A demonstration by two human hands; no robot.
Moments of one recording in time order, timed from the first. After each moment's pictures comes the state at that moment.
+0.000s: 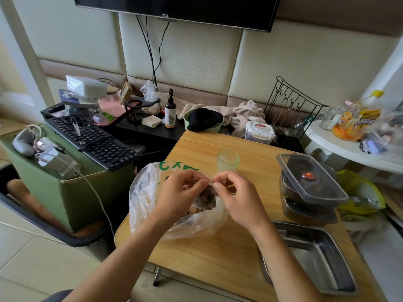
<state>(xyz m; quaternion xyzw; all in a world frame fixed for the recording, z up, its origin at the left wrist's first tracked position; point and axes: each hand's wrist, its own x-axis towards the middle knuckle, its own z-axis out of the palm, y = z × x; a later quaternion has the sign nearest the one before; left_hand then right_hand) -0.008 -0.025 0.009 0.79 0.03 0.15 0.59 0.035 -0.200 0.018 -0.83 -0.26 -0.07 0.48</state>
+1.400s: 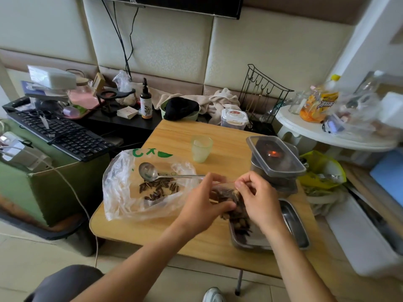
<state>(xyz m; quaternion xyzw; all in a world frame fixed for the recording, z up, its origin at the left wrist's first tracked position) -0.030 -0.133 -0.018 0.81 -0.07 0.06 0.58 -0.003 -0.300 0.011 -0.89 -0.09 -0.11 0.43</state>
